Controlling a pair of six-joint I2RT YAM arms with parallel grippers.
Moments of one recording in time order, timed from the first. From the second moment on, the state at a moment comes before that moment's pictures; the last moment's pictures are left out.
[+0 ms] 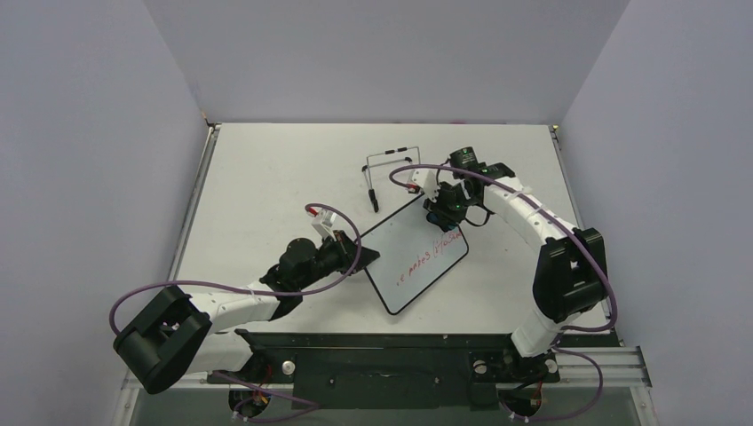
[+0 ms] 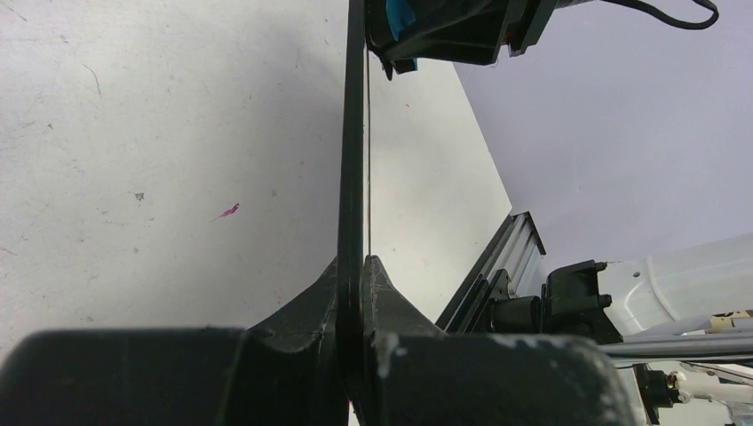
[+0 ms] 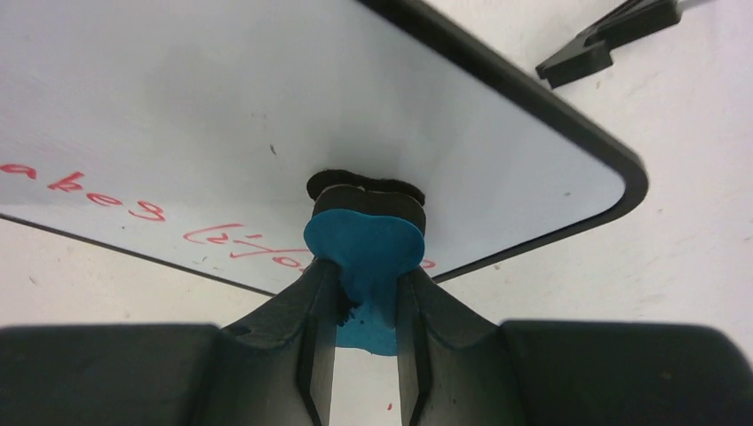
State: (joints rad) left arm -0.74 1.25 0.34 0.75 0.18 -0.88; right arm 0.35 1.66 1.30 -0.82 -0.33 -0.86
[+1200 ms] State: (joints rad) left arm -0.74 1.25 0.35 0.74 0.18 -0.90; right arm 0.35 1.63 1.18 -0.77 -0.33 -0.86
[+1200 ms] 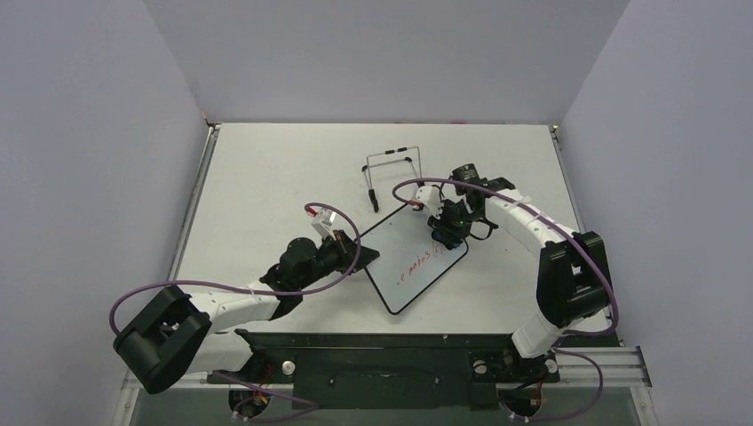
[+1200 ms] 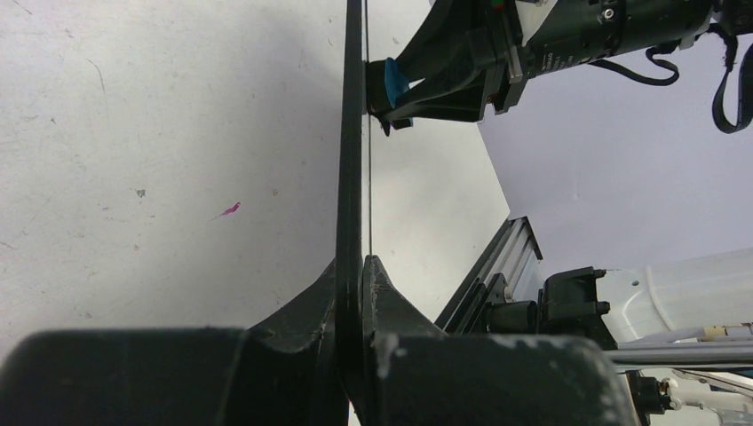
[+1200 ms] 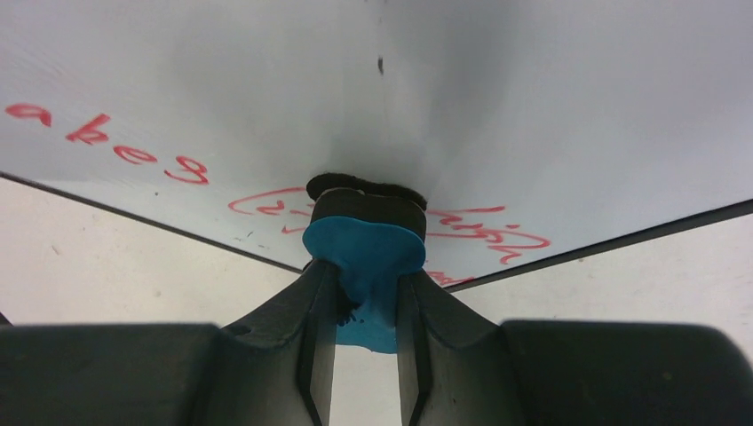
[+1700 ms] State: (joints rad) left arm -0.75 1.25 0.35 0.75 0.19 -0.88; right arm 0.29 1.66 1.26 -0.78 -0.34 -0.82
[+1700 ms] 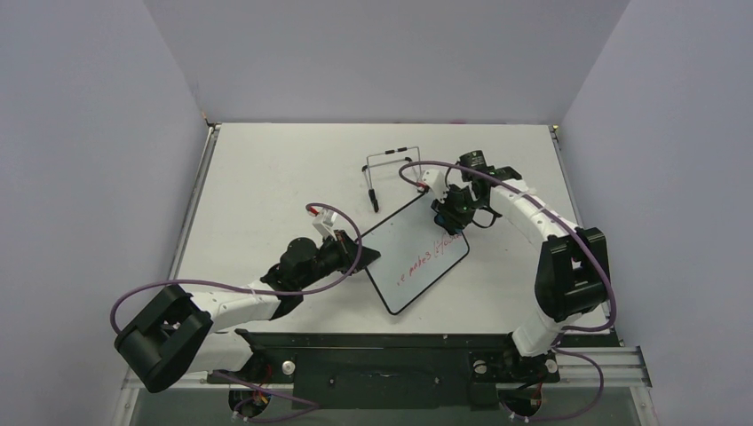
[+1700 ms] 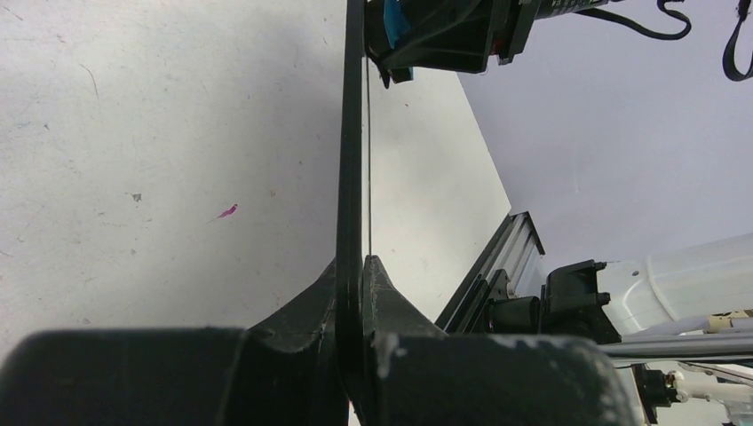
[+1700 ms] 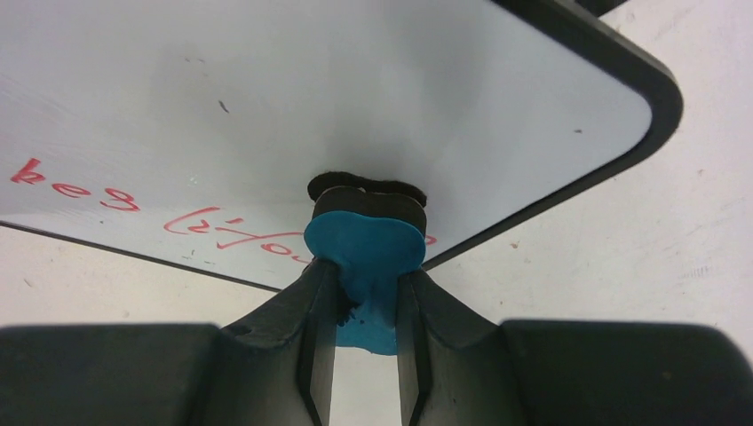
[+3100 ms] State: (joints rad) left arm -0.75 1.26 0.36 0.74 0.18 -0.88; right arm 0.28 1.67 1.26 -0.81 -0.32 -0.82
